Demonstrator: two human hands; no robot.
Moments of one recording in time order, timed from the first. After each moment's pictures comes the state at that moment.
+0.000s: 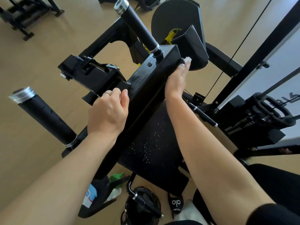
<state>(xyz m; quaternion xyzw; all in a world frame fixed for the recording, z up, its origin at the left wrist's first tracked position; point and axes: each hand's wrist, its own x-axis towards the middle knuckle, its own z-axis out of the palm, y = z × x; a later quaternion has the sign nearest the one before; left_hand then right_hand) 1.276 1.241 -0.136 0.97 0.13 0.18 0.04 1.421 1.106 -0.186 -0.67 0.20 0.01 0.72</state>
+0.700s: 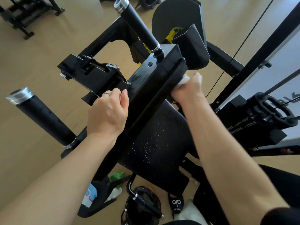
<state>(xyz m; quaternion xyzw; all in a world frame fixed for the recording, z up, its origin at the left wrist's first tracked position) 1.276 1.242 -0.139 0.97 0.13 0.17 0.06 1.429 1.063 -0.182 -0.28 0.33 0.20 0.88</state>
